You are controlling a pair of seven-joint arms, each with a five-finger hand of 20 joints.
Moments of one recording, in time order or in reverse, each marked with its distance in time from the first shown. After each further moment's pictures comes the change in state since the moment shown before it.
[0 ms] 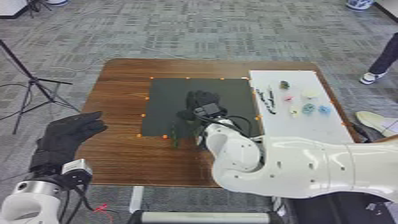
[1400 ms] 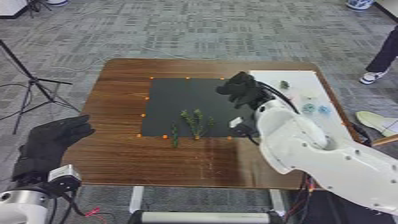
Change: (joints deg) left arm 7.1 0.3 -4.7 -2.5 -1.9 2.7 3.8; right arm -21.8 19.1 34.4 -11.0 18.3 -2.9 -13.6
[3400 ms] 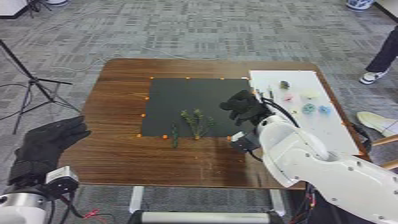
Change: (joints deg) left arm 1.6 1.1 0.0 0.0 -1.7 2.4 1.9; right arm -6.6 1.1 2.7 -1.2 3.7 0.3 0.0
